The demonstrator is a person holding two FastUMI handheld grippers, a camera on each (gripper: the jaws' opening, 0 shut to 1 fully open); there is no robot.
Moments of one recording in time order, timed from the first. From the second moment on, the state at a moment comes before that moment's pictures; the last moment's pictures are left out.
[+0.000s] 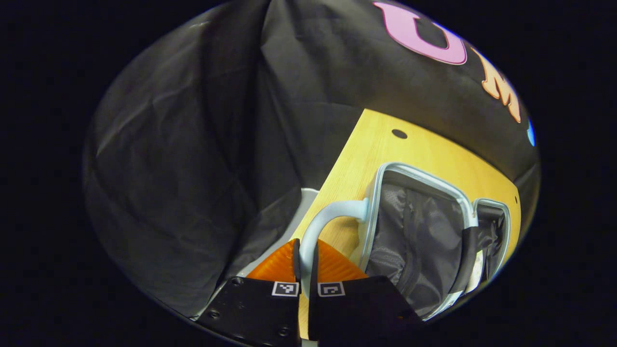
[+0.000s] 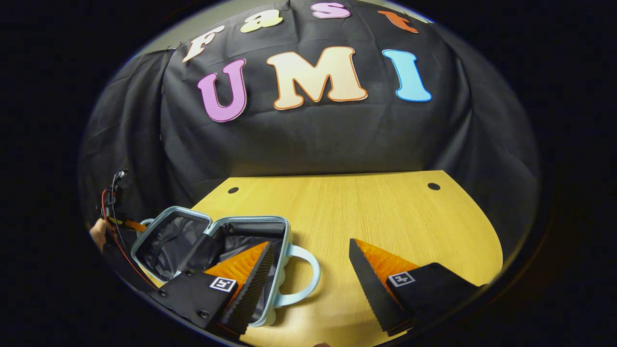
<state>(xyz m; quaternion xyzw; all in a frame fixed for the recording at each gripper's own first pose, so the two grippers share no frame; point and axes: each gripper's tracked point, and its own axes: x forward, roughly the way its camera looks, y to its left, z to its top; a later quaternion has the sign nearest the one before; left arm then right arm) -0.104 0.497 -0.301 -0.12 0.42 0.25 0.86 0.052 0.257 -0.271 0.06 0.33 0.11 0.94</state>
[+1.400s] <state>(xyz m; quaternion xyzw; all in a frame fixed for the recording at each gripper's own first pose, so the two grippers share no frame) -0.002 0.205 -0.086 -0.08 0.23 0.11 0.96 0.072 0.122 -0.214 0.07 0.24 0.17 0.95</state>
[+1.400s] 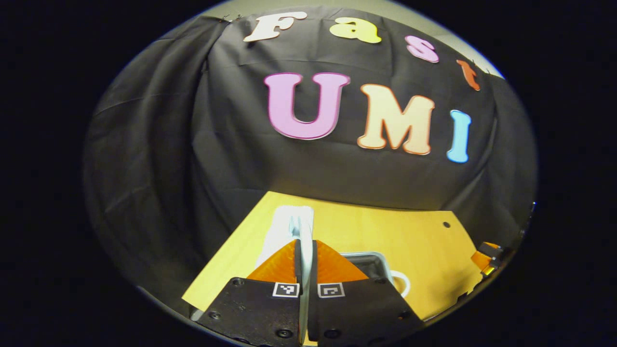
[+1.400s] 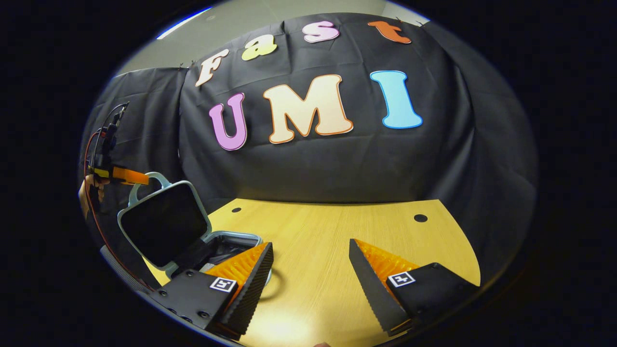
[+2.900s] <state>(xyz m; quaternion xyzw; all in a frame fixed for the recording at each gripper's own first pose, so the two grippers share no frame) 0.028 -0.033 -0.043 0.03 0.03 0.11 0.99 0.067 0.024 -0.044 0.06 0.05 0.09 0.99</state>
